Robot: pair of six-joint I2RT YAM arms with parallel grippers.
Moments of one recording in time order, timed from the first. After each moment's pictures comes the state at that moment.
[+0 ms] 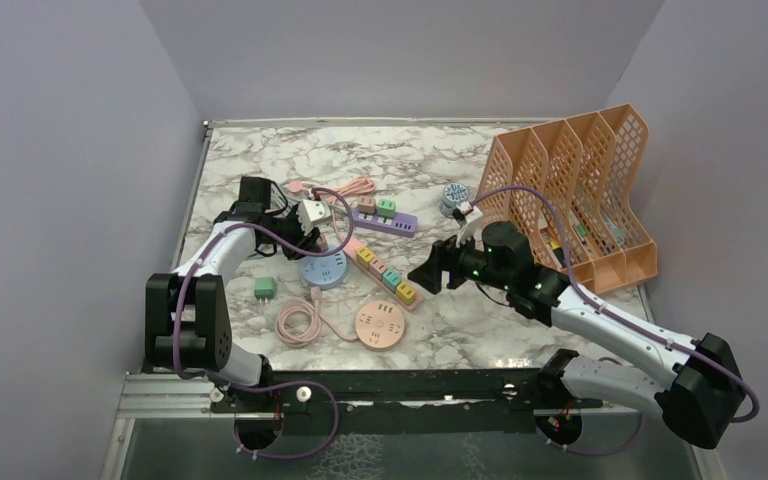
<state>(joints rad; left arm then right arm) -0.03 1.48 0.91 -0.50 0.77 0.97 0.75 1.03 0.64 0.01 -0.23 0.42</state>
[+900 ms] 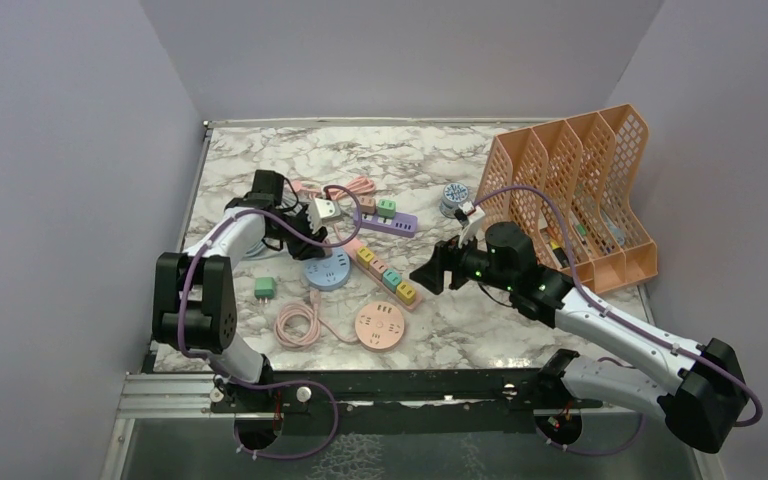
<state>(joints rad) -0.09 1.60 1.00 -0.63 0.72 1.00 0.75 1.01 0.65 -0.02 -0.23 0.40</state>
